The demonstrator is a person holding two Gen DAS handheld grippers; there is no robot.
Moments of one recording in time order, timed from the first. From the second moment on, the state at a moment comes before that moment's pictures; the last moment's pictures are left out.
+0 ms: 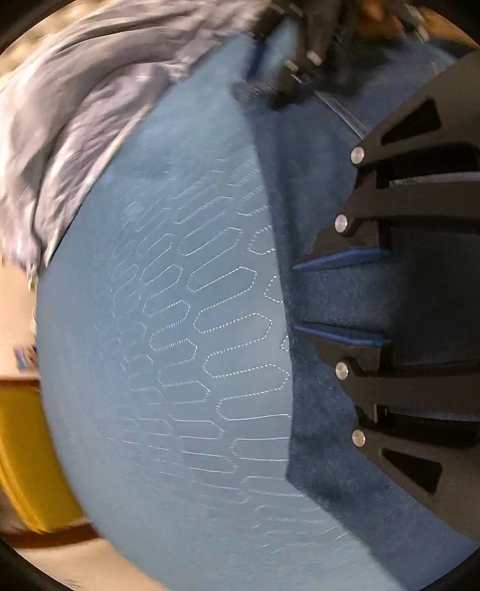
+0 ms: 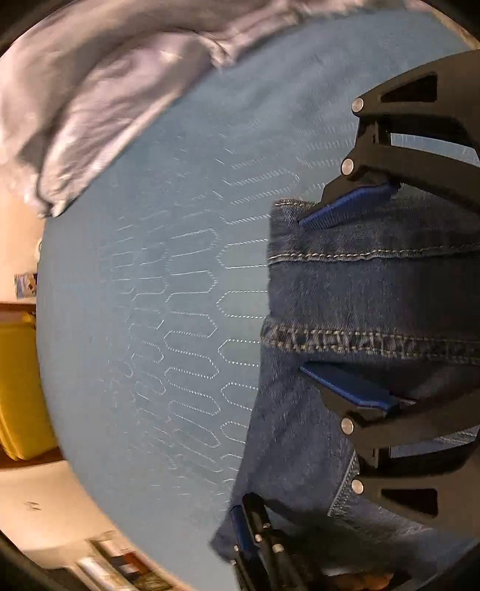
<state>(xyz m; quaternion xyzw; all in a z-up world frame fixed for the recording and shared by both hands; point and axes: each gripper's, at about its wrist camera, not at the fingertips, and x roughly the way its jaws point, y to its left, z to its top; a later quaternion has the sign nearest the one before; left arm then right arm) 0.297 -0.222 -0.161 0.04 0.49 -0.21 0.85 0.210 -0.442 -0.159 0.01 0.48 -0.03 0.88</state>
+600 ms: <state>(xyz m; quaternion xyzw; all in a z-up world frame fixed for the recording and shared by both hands) 0.013 -0.101 -0.143 0.10 0.38 -0.15 0.91 0.041 -0.416 -0.135 0.01 0.43 -0.09 0.90</state>
